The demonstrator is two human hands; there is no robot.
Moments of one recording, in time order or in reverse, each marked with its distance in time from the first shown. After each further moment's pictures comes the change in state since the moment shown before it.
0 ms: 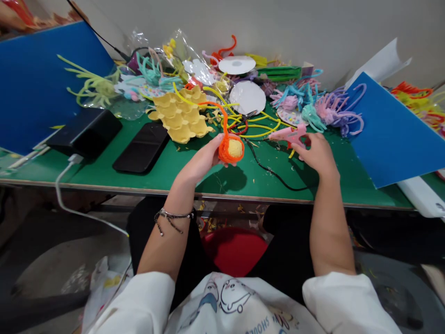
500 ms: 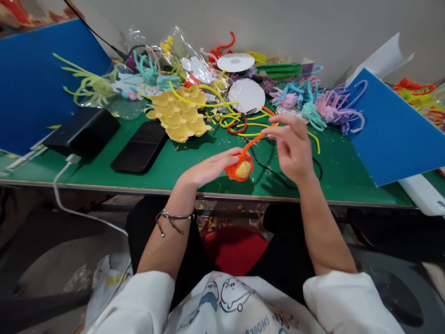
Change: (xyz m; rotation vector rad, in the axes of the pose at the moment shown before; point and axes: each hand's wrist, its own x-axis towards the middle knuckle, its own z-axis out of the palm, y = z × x) left_hand -0.006 -0.008 0.001 0.256 -0.256 -0.016; right_hand -0.031 -0.088 -0.017 0.321 0.296 -0.624
